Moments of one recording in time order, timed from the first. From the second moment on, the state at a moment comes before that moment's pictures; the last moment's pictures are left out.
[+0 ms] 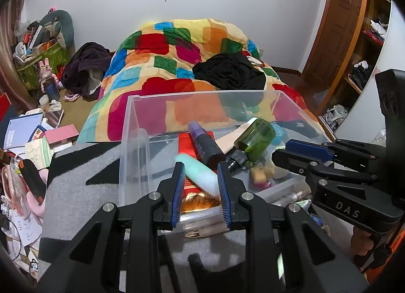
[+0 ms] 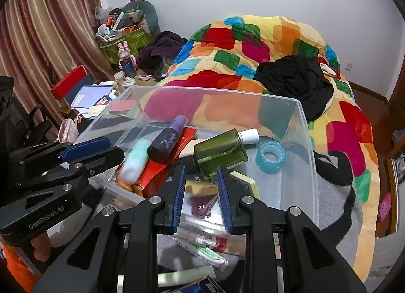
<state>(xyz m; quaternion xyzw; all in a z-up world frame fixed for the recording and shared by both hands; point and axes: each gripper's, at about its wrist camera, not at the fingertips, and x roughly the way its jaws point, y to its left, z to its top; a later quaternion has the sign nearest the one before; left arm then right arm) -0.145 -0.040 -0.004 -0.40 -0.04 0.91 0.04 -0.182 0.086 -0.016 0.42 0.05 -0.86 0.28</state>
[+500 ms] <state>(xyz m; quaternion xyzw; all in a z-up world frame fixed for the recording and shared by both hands) -0.102 -0.019 0.026 -0.36 0.00 0.93 0.04 -0.146 0.128 0.015 0.37 0.05 -0.89 0.26</state>
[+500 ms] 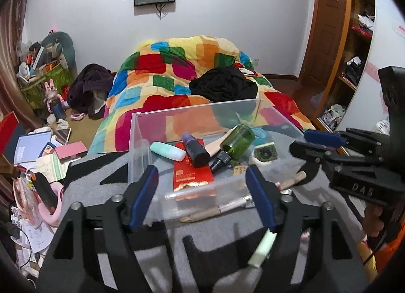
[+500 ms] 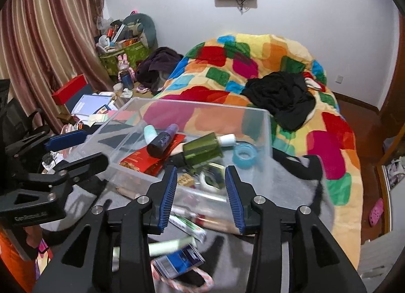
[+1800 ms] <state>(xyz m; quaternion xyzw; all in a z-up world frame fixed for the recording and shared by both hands) -0.023 -0.008 -0.052 -0.46 -0.01 0.88 0.10 -0.102 0.145 -0.053 0.44 0.07 -0.85 0.29</state>
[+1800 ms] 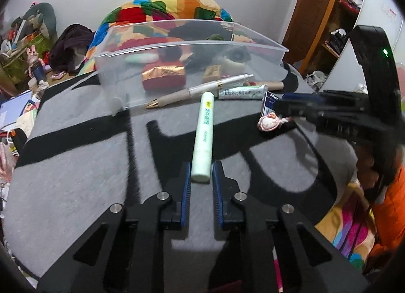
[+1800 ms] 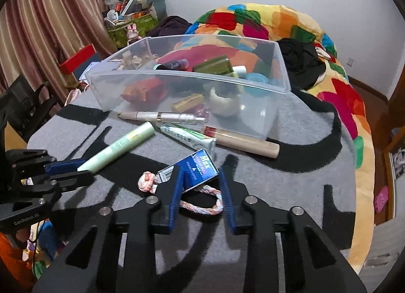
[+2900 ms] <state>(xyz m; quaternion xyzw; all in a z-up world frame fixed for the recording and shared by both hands) -0.065 0.014 -0.057 -0.44 0.01 0.89 0.08 -0.096 0.125 -0.058 0.40 0.15 -0.85 0.31</state>
